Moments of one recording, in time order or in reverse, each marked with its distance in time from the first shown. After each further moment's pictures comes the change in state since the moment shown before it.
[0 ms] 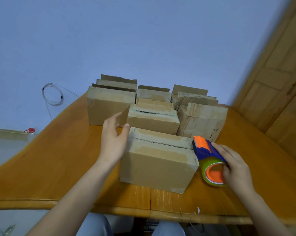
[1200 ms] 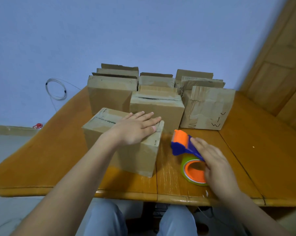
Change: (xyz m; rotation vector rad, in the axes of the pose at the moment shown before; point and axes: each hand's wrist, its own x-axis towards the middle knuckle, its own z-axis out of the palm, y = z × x) left_hand 0.016 0.013 0.009 0.878 -0.938 0.272; right_hand -0.028 -0.081 0.027 0.014 -0.164 0.019
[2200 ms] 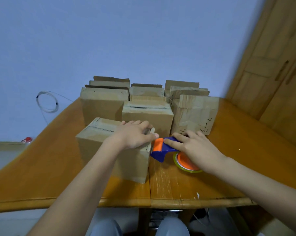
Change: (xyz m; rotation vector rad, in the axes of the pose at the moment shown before) left_hand 0.007 0.025 -0.005 -0.038 0.102 -0.088; right_hand 0.059 -0.037 -0.051 -0.631 -0.418 -0.349
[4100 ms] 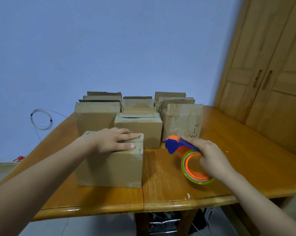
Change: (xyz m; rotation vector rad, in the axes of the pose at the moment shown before) left_hand -0.009 -0.046 -0.025 0.230 -0.191 0.245; right_hand -0.054 0.027 0.034 0.627 0.382 0.422
